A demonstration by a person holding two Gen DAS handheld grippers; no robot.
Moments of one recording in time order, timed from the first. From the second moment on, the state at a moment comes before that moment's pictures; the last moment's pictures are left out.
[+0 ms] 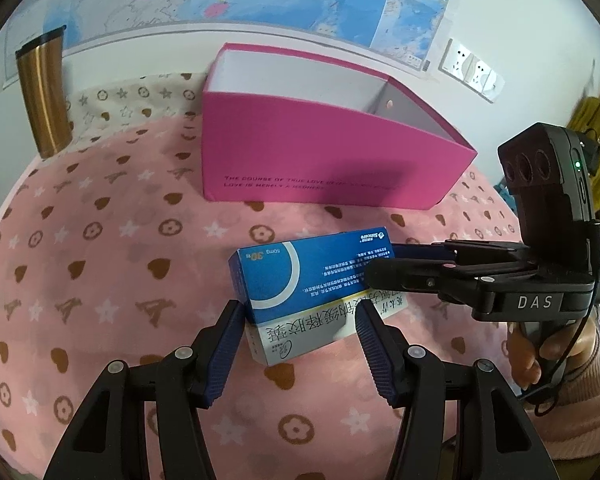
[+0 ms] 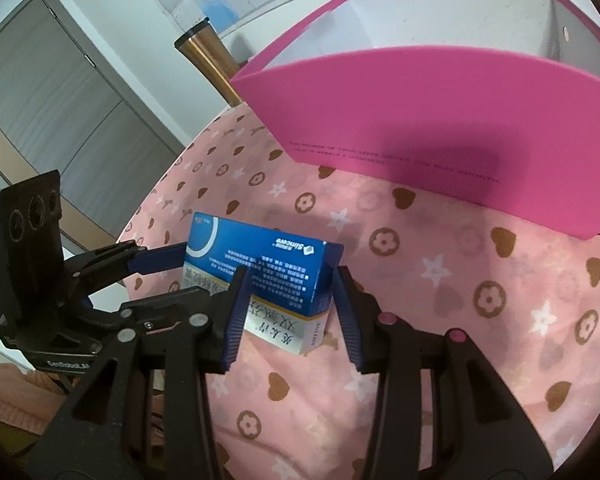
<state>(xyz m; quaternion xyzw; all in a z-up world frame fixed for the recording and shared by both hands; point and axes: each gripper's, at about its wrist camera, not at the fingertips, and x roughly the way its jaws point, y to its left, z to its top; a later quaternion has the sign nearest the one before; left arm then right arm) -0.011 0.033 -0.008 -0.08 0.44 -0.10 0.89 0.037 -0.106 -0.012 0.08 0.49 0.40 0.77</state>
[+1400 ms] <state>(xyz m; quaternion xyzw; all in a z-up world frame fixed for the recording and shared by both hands) 0.036 0.023 0.058 -0.03 0.35 -0.12 0.93 0.061 -0.127 0.055 0.07 0.40 0.39 0.83</state>
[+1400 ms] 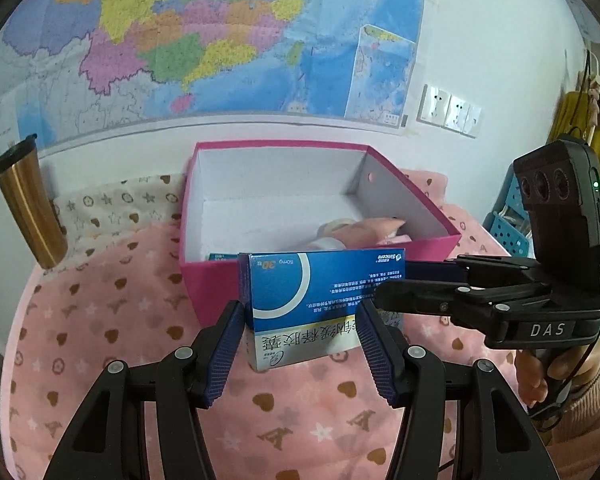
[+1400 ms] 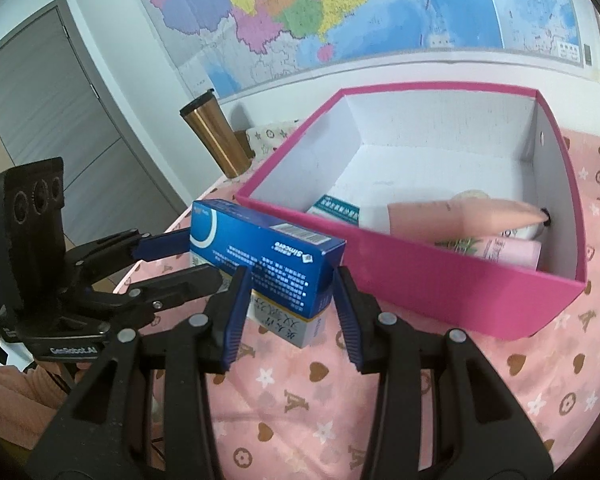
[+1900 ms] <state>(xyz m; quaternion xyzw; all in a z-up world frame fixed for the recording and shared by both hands) 0.056 0.023 0.074 -0.02 0.33 -0.12 0.94 0.080 -0.129 0.079 0.07 0.37 0.38 0.84</state>
